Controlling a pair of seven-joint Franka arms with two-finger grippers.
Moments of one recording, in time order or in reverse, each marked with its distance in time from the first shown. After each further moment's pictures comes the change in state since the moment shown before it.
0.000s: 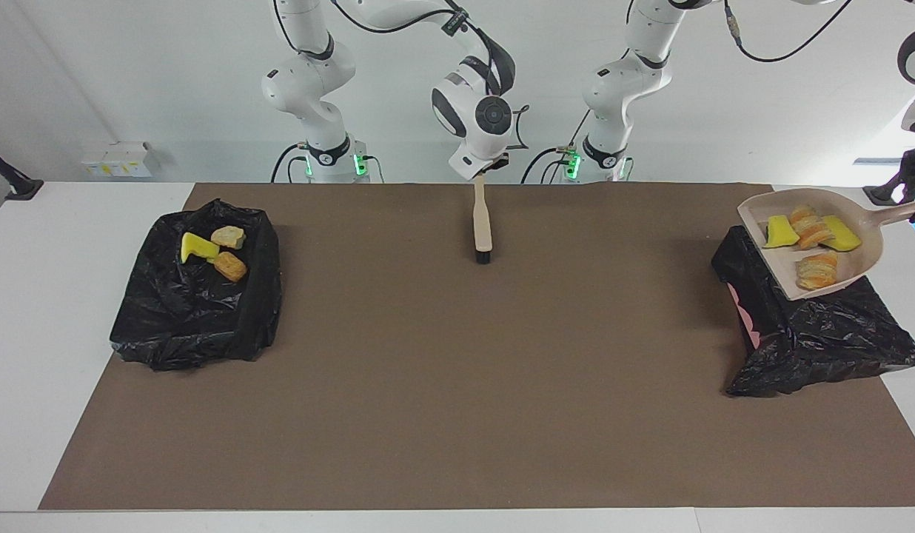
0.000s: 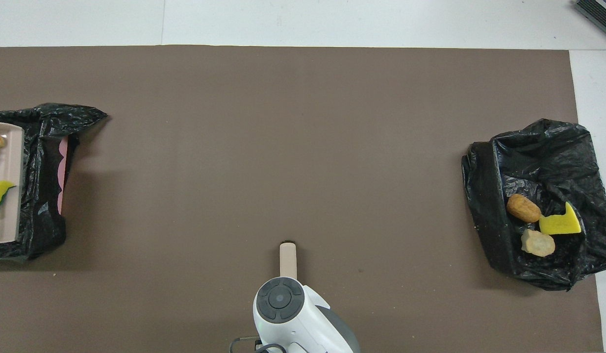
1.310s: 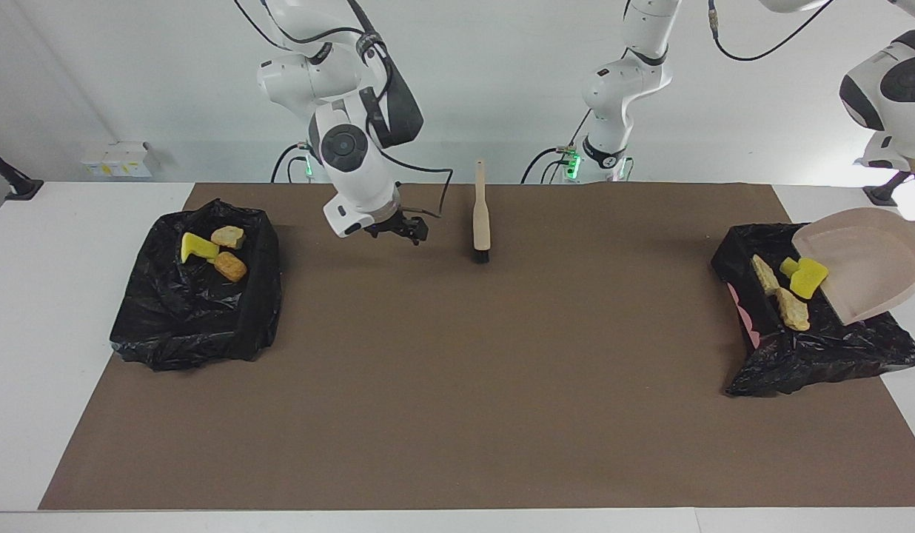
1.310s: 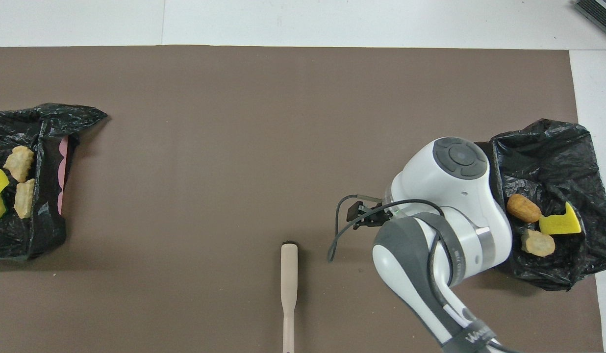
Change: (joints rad) left arm -0.009 -0.109 -0.010 -0.316 0.610 0.387 -0.362; right arm -0.573 -0.018 -0.025 0.177 -0.272 -0.025 -0.209
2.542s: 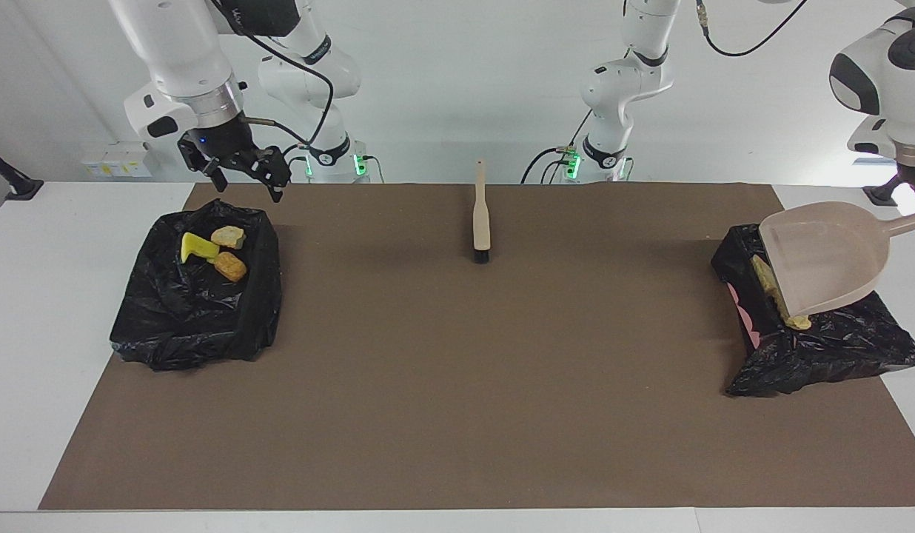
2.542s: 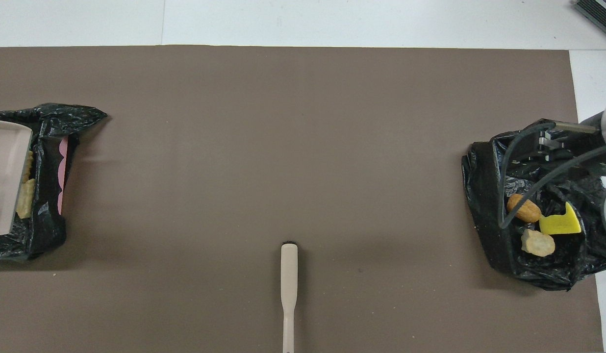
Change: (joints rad) left arm -0.135 -0.007 -0.022 0.104 -0.267 -0.210 0.122; right arm -0.215 -0.048 -0.066 0.506 -0.202 -0.420 -0.222
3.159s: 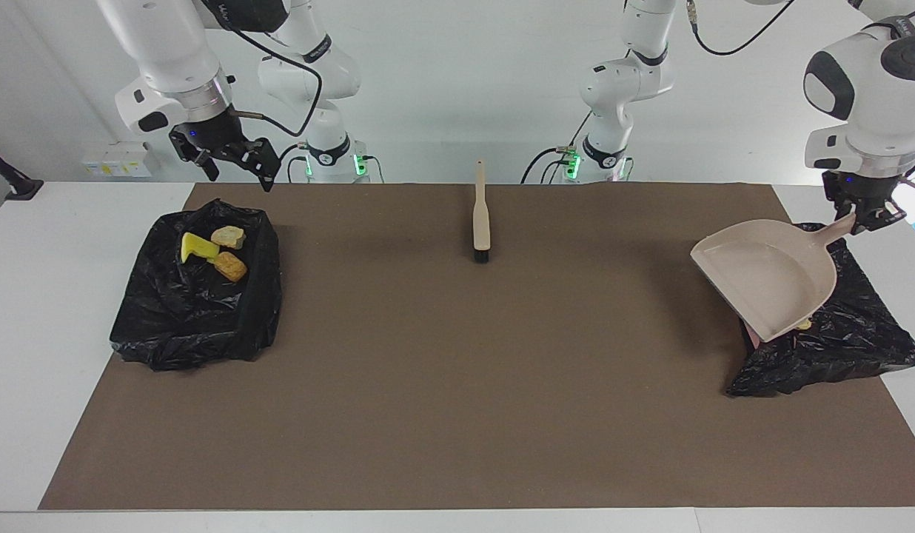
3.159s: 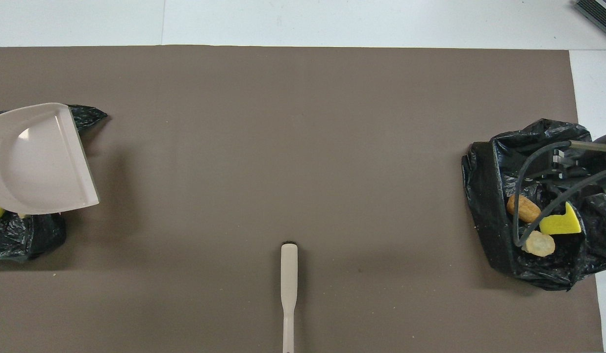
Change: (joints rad) left arm -0.098 -0.043 -0.004 -0.069 -0.216 -0.187 -0.438; right arm -0.013 -0.045 -0.003 -0.061 0.000 -0.013 -0.038
